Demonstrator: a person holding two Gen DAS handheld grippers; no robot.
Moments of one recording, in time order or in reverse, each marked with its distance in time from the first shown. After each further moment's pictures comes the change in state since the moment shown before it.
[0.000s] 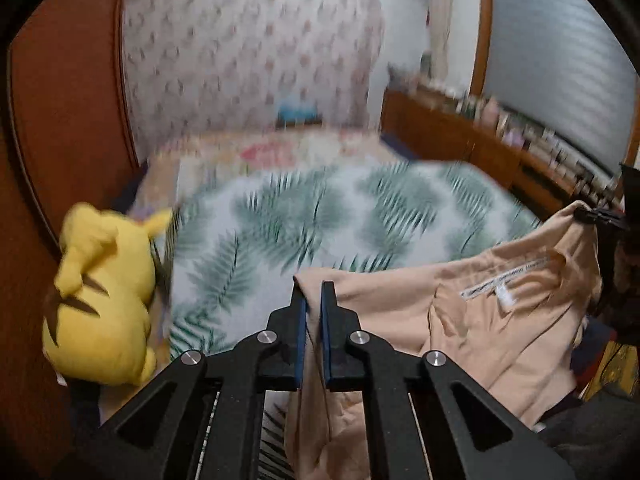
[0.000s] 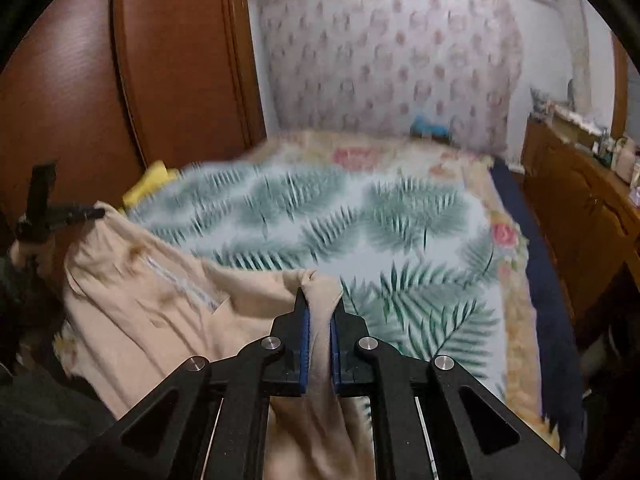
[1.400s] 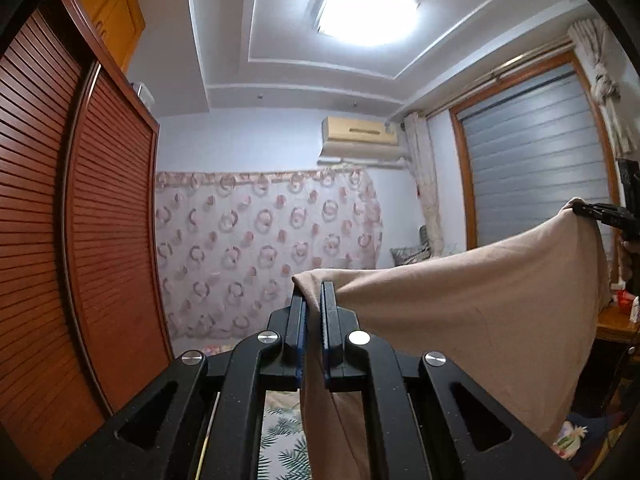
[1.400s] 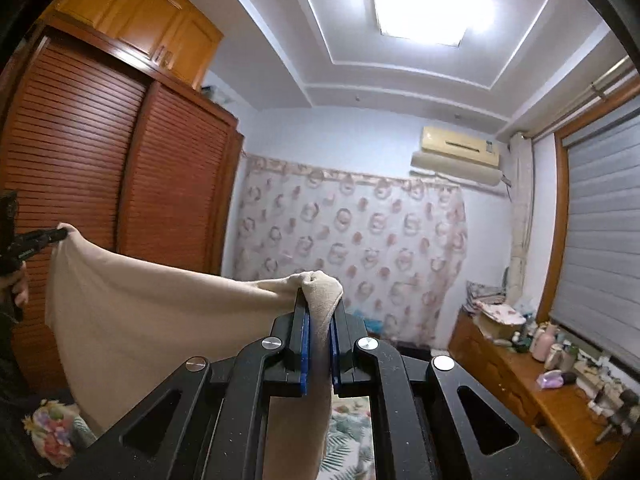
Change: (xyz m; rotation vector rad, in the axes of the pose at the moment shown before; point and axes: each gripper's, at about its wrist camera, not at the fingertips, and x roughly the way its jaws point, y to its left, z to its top) left arm -0.221 -0.010 0.197 0.104 -0.623 0.092; right arm -0.264 0.085 0.173 -0.212 -0.505 -0.263
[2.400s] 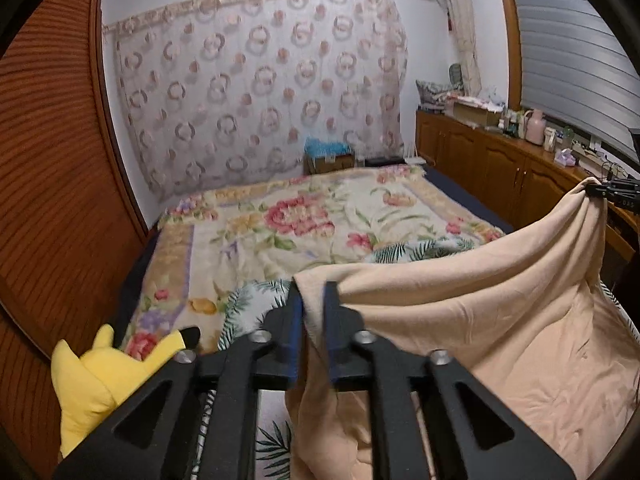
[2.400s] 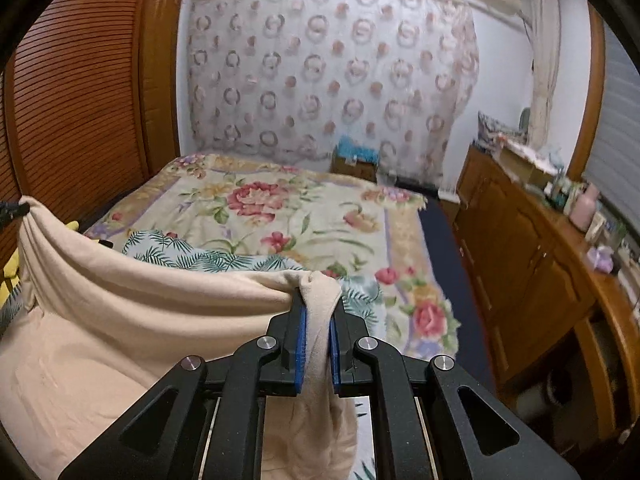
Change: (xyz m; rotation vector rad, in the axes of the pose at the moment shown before) left arm 0.340 -0.019 -0.268 0.006 0.584 0.030; right arm 0.435 0.013 -0.128 0.102 0.590 -0.022
